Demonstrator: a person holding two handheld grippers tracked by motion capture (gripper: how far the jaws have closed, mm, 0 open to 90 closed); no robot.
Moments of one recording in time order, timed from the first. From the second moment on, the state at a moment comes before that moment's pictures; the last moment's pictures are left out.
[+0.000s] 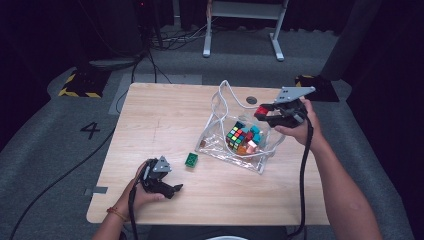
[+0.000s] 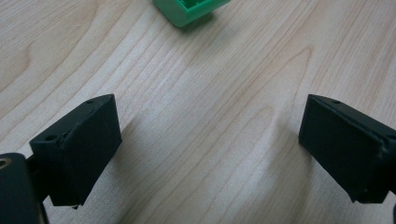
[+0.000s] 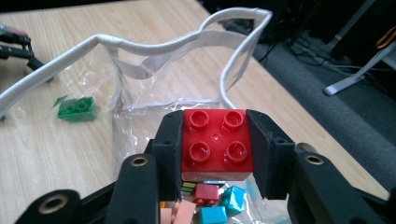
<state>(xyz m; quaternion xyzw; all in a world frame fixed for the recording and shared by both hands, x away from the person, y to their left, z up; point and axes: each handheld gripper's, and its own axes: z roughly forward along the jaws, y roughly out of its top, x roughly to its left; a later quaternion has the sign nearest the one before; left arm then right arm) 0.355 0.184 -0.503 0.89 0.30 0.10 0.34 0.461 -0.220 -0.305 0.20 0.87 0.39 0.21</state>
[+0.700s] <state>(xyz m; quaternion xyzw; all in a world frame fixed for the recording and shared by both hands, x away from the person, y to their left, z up) 0.355 0.184 -0.503 0.89 0.30 0.10 0.34 0.497 -0.161 -0.329 0.16 0.95 0.23 0.14</state>
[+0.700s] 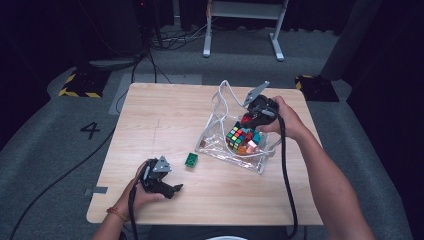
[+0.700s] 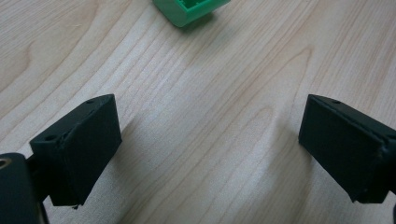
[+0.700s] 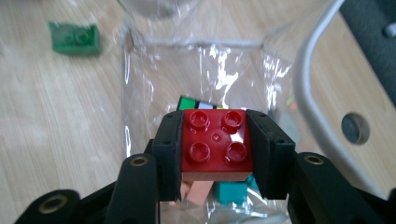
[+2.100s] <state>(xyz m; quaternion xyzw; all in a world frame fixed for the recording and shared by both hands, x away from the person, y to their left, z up) 0.355 0.184 -0.503 0.89 0.30 0.10 0.34 0.407 -0.288 -0.328 0.25 0.84 0.44 0.21</state>
